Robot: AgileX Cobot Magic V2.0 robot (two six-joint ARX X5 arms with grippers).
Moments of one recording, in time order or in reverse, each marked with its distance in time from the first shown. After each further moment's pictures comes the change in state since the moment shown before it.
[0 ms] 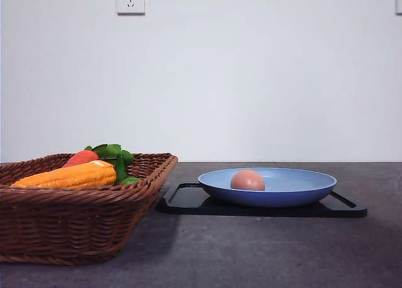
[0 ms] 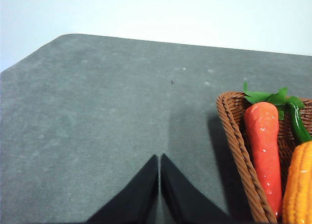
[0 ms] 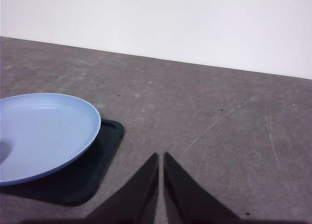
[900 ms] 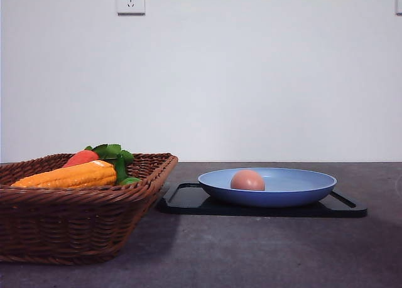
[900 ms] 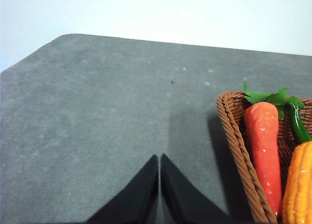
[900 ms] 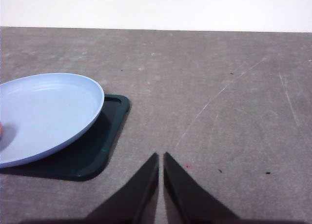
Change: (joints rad) left_arx 0.000 0.000 0.000 0.000 0.000 0.000; right_arx 0.000 0.000 -0.054 -0.034 0.002 0.115
